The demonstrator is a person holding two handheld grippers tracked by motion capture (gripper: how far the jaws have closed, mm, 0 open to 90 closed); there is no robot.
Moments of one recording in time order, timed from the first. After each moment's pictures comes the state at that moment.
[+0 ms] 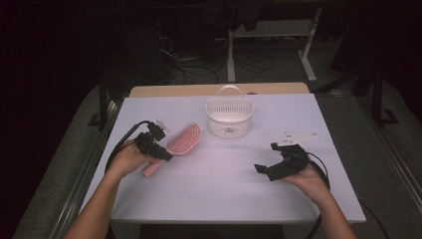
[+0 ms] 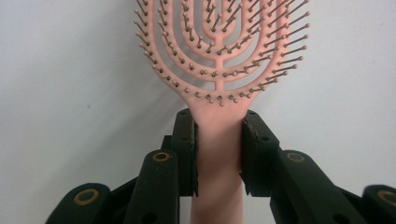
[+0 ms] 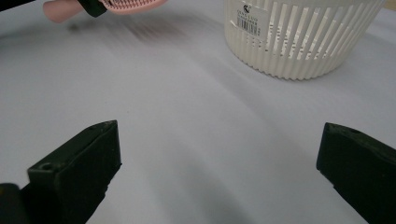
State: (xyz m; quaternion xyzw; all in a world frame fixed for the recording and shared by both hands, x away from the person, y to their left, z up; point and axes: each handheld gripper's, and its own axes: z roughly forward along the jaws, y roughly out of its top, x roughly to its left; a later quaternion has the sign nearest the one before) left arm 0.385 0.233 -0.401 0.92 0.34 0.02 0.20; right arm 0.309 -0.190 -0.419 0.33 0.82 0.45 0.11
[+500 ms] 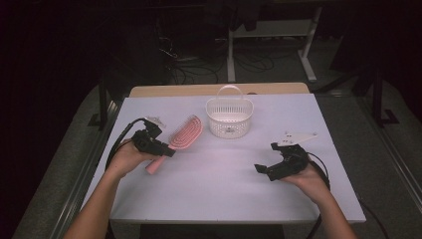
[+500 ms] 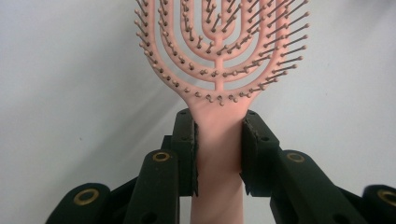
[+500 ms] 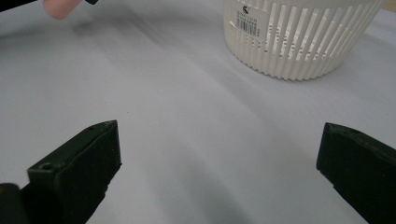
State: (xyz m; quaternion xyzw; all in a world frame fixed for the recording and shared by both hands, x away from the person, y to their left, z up) left arm 0.382 0.240 -0.390 0.90 0.33 0.01 0.29; right arm 0.309 -0.190 -0.418 0.33 0.82 0.45 0.11
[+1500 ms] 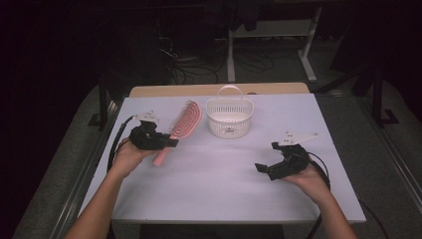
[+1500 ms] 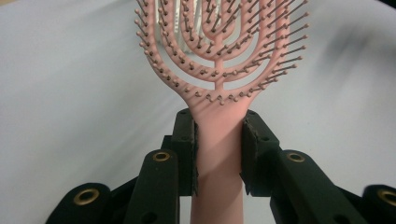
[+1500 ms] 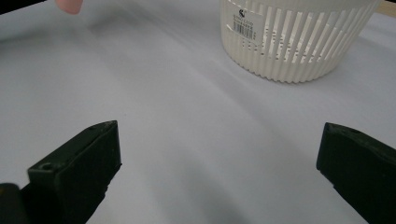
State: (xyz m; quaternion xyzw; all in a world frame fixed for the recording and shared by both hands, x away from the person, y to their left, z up) left arm 0.380 0.246 -0.382 0.86 0.30 0.05 0.41; right arm 0.309 -0.192 -0.418 0.33 0.82 0.45 0.12
